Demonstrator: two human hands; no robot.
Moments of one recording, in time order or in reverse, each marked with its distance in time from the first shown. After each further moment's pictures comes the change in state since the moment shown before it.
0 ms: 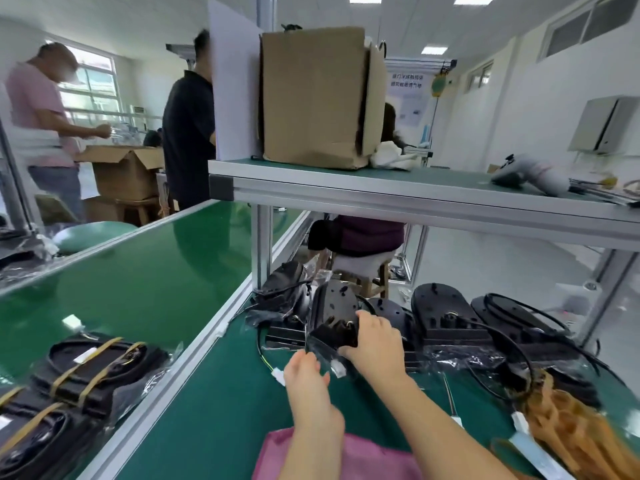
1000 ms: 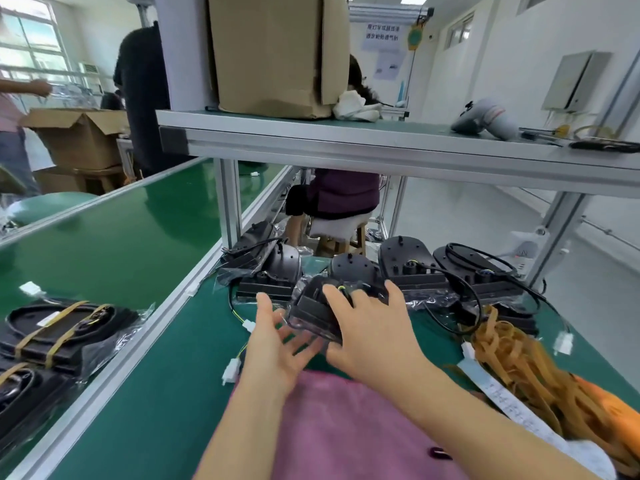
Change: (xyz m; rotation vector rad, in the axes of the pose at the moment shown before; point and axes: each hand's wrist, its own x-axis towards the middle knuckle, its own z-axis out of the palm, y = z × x) left_hand -0.029 0.021 -0.023 0.156 -0.305 -0.234; right_hand -0.115 -0.002 -0.096 -0.329 -0.008 -0.295
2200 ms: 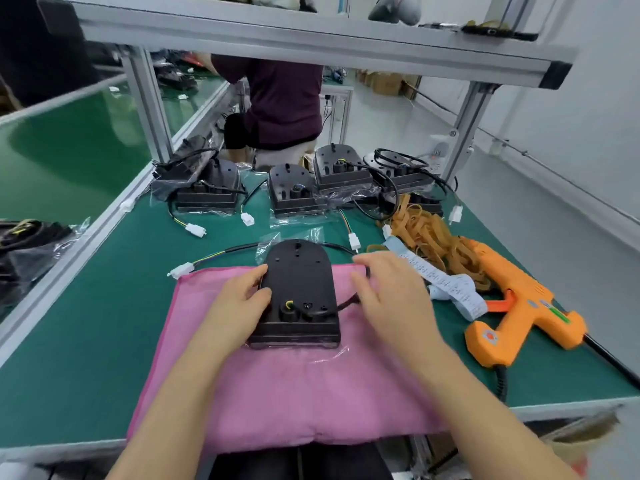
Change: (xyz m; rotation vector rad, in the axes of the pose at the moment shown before) left_hand -0.087 -0.064 -0.060 1.195 -0.255 0.372; right_hand -0.173 0.033 0.013 0.425 0.237 0.342
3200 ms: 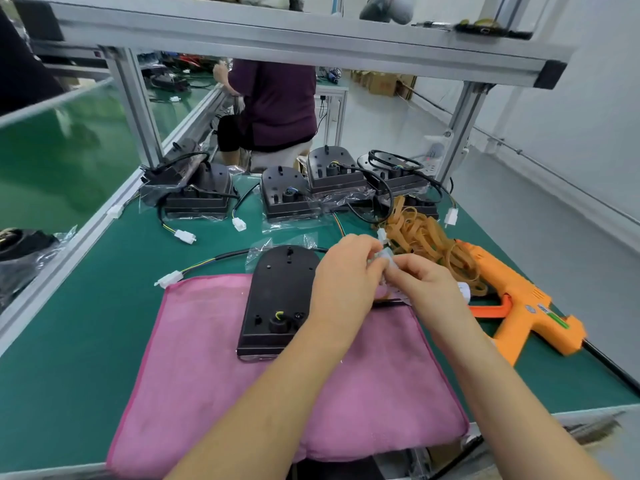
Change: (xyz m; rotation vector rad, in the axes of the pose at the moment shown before) left_hand 0.007 0.105 0.101 0.156 0.093 0.427; right_hand 0.017 0.043 -0.021 0.773 -0.074 0.361
